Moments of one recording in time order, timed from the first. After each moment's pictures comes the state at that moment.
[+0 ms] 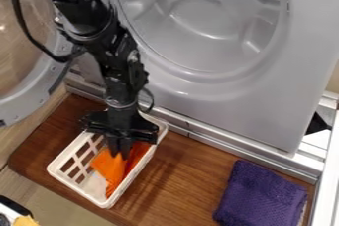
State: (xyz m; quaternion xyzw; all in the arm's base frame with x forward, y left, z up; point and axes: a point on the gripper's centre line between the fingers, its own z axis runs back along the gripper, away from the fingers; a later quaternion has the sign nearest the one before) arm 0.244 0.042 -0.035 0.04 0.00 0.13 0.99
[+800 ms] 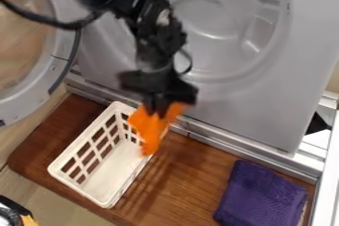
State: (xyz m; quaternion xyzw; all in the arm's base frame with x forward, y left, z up) arm 0.294 -0.004 0.044 0.02 -0.16 0.09 0.98
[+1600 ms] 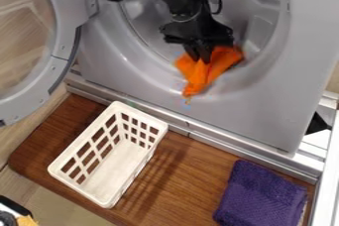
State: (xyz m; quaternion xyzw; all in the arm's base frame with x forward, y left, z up) arm 0.392 -0.015 0.056 -0.08 -0.25 0.05 0.96
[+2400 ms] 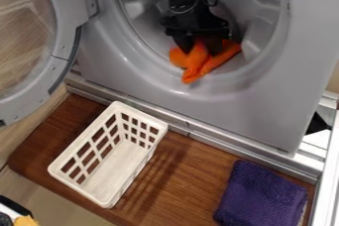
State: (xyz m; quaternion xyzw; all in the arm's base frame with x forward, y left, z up) arm 0.411 -0.003 0.048 -0.08 -0.24 0.03 0.97
